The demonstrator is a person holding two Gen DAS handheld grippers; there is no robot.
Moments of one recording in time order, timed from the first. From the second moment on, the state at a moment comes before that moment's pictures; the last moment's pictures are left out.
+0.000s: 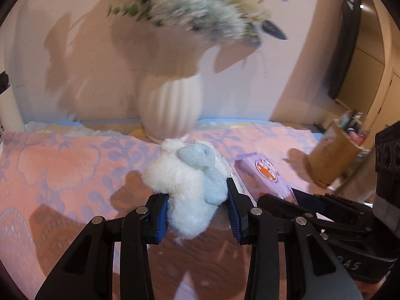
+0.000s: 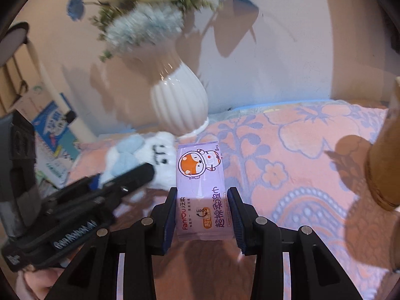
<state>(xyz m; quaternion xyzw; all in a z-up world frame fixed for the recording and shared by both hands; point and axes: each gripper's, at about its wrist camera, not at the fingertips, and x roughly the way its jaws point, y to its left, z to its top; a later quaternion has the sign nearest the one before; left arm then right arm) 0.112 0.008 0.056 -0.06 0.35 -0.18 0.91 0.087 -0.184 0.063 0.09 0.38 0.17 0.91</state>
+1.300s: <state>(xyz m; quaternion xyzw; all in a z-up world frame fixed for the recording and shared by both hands) -0.098 -0.259 0.108 -0.08 0.37 -0.27 0.89 -0.121 -0.488 0.128 0.14 0.33 0.05 0.93</state>
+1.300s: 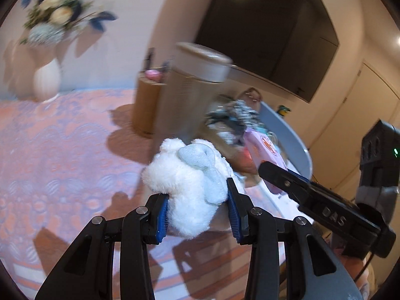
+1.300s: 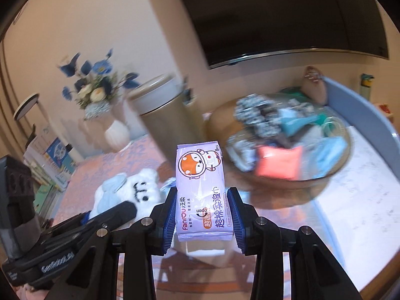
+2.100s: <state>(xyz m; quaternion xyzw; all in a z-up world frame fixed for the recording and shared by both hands) -0.014 -0.421 0.148 -0.12 0.30 -0.24 0.92 0.002 -0.643 0.169 0.16 0.33 -0.02 0.93</state>
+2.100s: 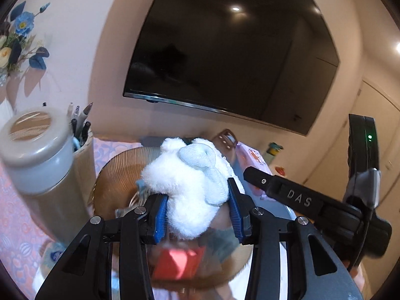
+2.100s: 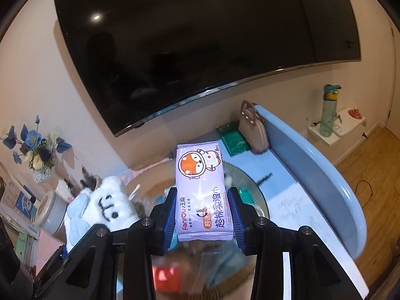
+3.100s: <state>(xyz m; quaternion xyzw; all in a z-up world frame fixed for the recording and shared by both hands) -0.045 -0.426 0.126 -0.03 0.37 -0.24 0.90 -0.054 -0.652 0.148 0.19 0.38 -0.09 0.90</state>
